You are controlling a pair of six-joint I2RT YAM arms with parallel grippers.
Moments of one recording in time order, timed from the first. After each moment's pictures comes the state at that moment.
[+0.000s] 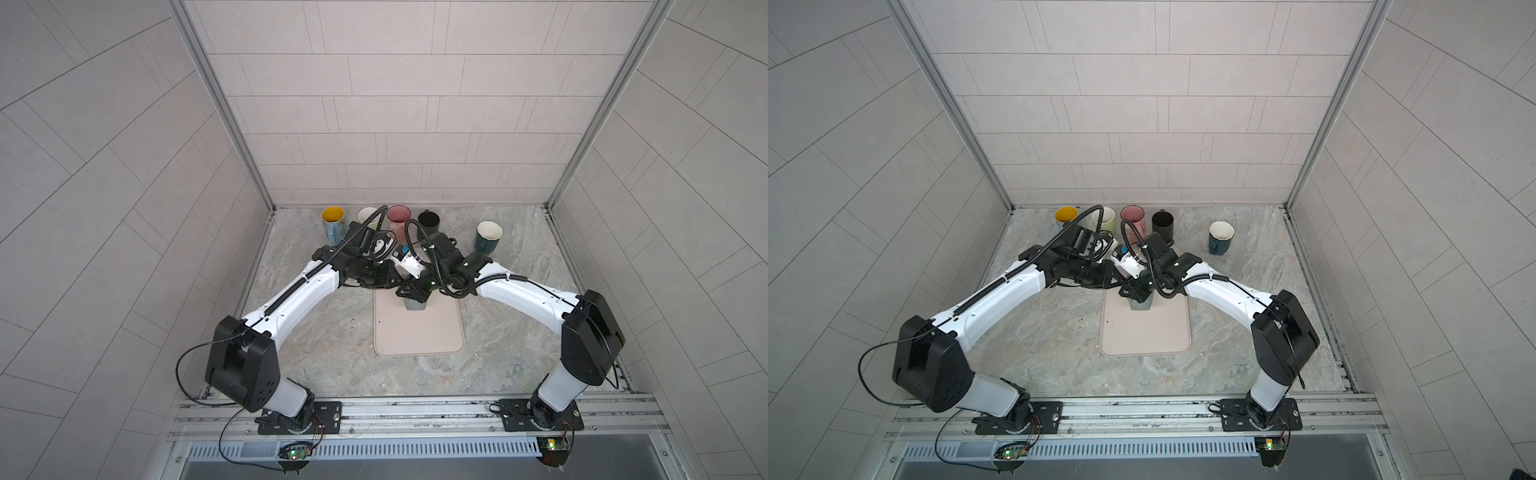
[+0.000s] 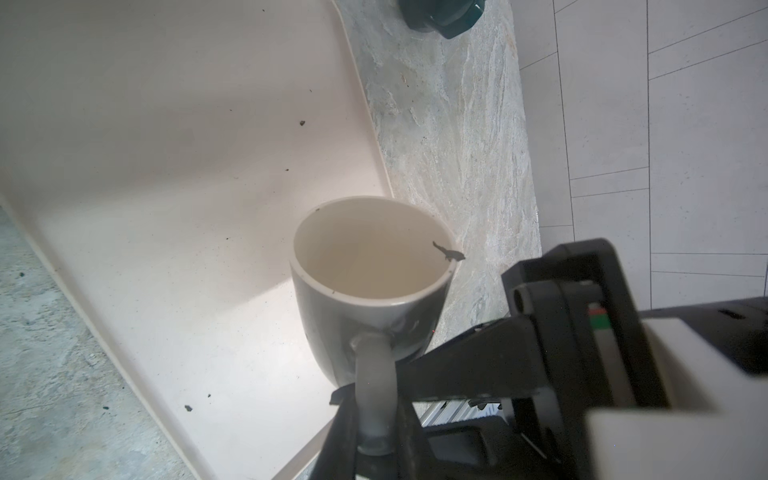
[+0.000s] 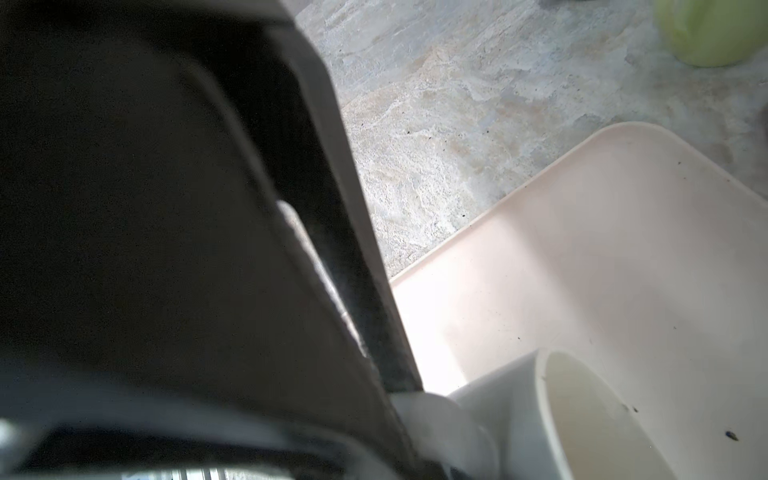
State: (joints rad) left arm -0.47 1.49 1.22 -0.71 0.57 -0.40; right arm 0.68 1.66 1.30 -0.47 -0.45 -0.04
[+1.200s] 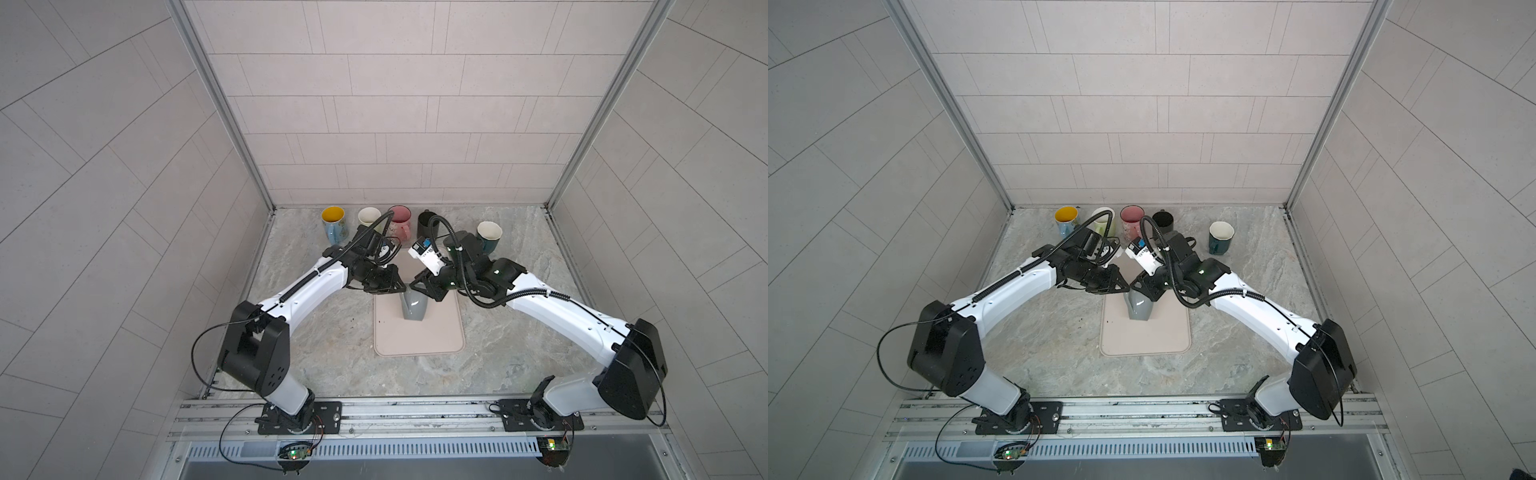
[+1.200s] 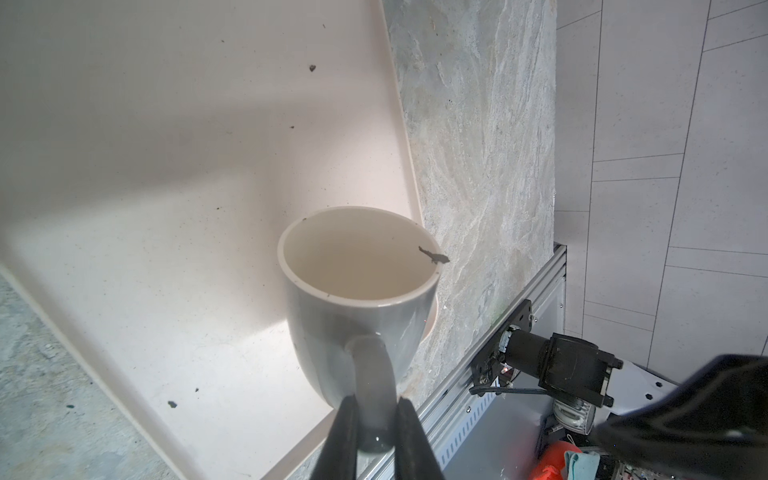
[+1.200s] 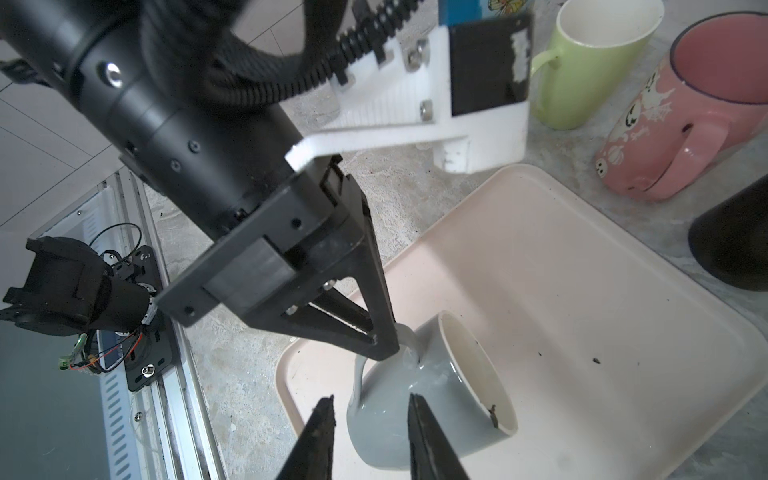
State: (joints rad) left arm -0.48 1.58 1.22 -0.72 0.60 -0.41; right arm 0.66 1.43 1.20 -0.50 -0.34 -0.01
